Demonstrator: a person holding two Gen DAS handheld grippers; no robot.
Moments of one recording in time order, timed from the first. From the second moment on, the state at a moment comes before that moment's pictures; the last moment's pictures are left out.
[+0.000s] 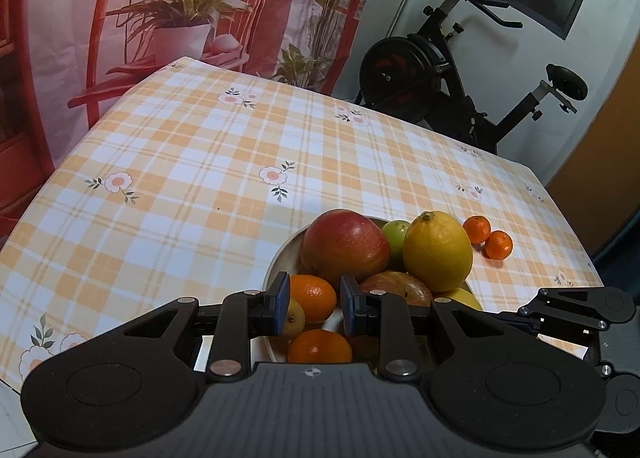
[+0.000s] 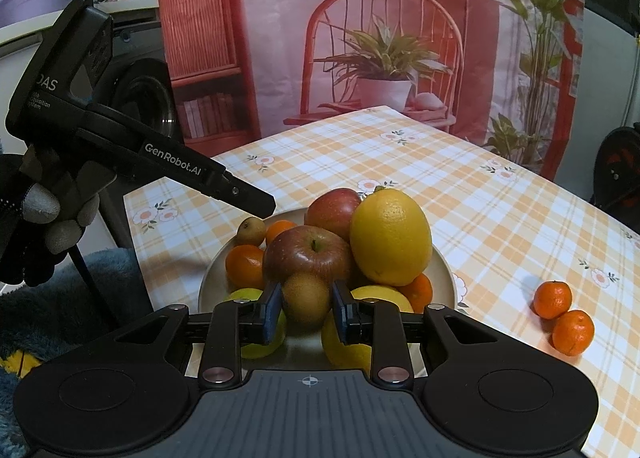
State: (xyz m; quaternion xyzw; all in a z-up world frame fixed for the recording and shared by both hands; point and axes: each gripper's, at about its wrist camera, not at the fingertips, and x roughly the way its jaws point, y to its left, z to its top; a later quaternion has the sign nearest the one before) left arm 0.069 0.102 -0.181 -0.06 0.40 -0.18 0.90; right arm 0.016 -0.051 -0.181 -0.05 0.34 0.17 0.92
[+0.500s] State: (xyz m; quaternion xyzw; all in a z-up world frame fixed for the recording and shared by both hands) left arm 0.059 0.092 -0.173 -0.05 0.38 -0.17 0.91; right arm 0.004 -0.080 -0.171 -0.02 0.31 0.12 0.94
